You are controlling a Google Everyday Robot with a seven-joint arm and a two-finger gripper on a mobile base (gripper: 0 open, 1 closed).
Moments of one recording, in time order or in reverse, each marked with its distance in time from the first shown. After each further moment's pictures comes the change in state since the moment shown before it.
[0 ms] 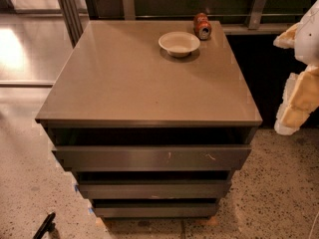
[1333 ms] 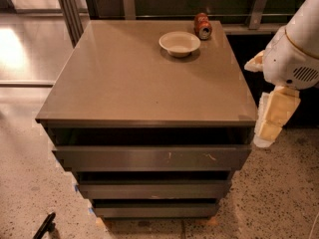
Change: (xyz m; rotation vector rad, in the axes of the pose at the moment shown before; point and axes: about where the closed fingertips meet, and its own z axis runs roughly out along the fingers) arm -0.013 0.010 0.057 -0.136 -0.029 -0.075
